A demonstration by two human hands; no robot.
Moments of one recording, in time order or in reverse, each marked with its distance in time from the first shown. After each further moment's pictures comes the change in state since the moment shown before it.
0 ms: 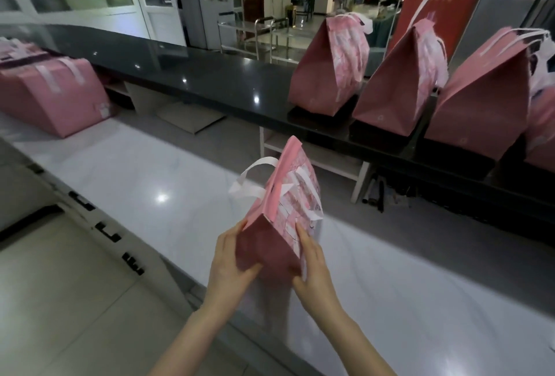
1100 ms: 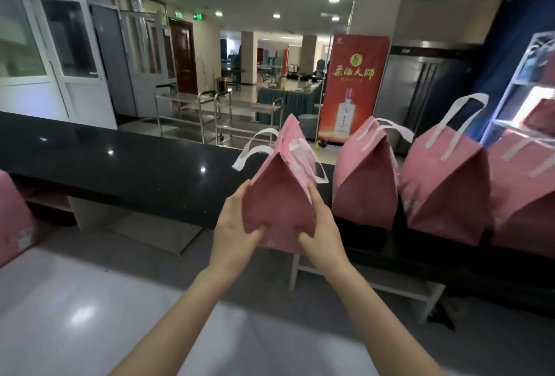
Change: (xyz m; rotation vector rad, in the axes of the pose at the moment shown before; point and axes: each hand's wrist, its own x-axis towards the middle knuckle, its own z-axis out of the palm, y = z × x) left_hand 0.425 -0.008 -0.107 -0.105 -0.063 0.417; right_hand 0.353 -0.195 0.031 0.006 0.453 -0.056
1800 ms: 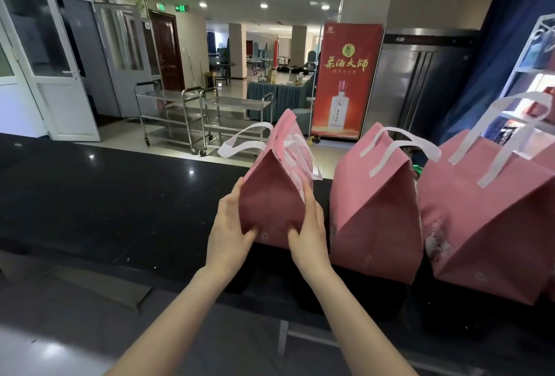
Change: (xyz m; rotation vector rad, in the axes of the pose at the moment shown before) left_hand 0.124 -0.086 0.100 0.150 -0.063 -0.019; right_hand 0.149 0.082 0.029 -0.018 0.157 0.036
